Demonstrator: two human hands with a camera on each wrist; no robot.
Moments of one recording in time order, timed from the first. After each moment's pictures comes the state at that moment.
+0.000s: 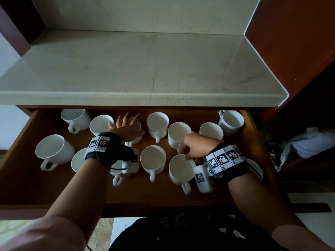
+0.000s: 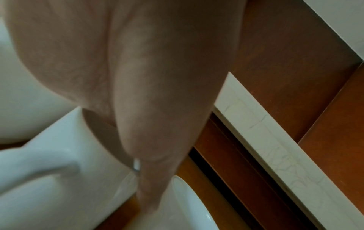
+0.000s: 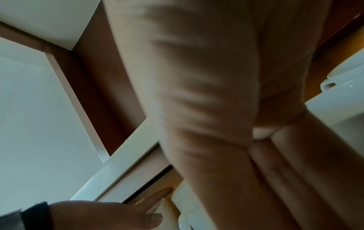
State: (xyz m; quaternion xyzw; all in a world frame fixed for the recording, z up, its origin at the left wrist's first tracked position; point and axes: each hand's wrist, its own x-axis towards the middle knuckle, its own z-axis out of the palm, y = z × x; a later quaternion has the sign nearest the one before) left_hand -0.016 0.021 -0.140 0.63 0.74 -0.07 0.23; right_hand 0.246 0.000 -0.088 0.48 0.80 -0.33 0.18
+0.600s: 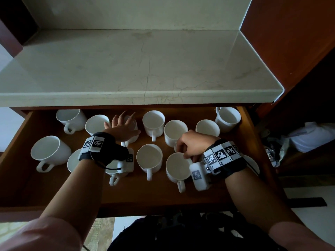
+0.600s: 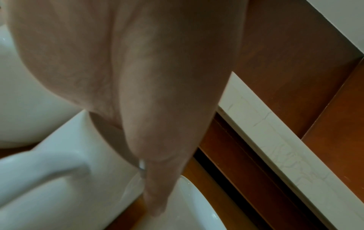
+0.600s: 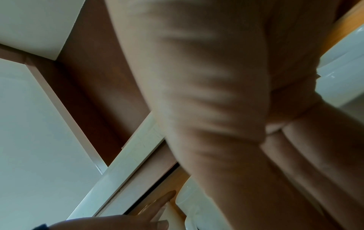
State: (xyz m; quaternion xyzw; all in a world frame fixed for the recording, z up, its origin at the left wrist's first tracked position) left_hand -0.018 0.021 -0.143 0.63 0.74 -0.06 0.23; right_hand 0.250 -0.001 -0.086 0.50 0.75 -0.38 0.18
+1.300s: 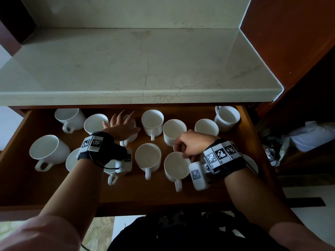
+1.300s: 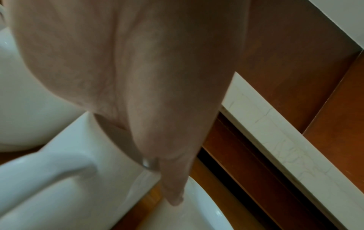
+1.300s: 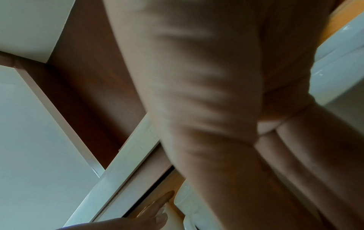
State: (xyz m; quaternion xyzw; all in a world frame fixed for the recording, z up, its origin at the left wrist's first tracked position) left_hand -0.017 0.021 -0.146 0.62 0.75 -0.04 0.23; right_hand 0.252 -0.002 -0.083 0.49 0.77 -0.38 0.16
